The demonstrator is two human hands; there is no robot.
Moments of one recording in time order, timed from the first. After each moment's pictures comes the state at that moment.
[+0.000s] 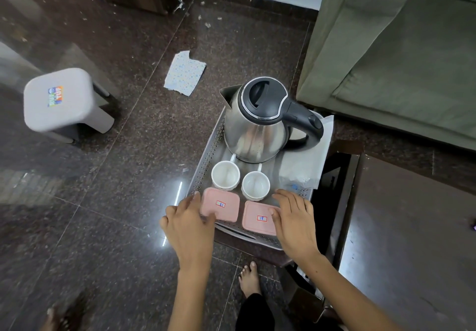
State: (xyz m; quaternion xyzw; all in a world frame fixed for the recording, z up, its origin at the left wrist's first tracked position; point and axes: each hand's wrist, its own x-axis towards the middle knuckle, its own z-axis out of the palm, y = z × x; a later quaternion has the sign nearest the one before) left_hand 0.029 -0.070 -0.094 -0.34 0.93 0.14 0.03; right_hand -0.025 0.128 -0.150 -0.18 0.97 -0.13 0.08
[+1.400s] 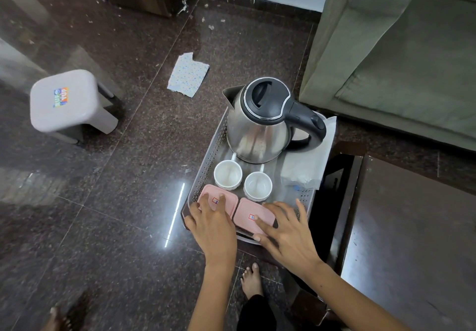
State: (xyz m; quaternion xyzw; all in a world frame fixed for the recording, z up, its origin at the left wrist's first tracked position) left_hand 0.021 -0.036 -0.138 -0.33 0.94 0.08 0.03; right_hand -0.007 0.133 -0.157 -0.34 0.93 -0.13 0.03
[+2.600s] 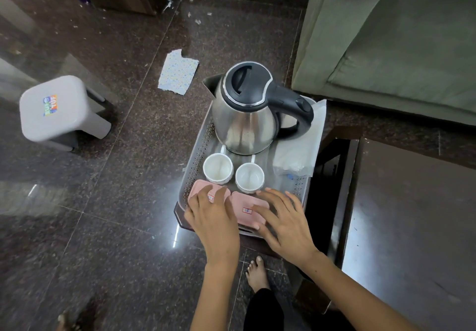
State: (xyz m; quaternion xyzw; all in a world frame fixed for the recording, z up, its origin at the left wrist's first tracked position) left_hand 0.015 -0.019 -0.117 -0.30 0.94 0.16 -0.03; right_hand -0.007 0.135 -0.161 -0.31 0.92 -0.25 0.03
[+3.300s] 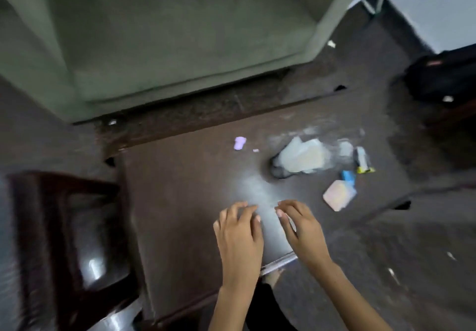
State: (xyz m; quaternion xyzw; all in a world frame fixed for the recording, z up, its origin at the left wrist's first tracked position) left_hand 0.054 0.456 -0.097 0.14 0.91 0.38 0.08; right_hand 0.121 0.603 -0.127 0.22 0.94 -0.25 -0.01
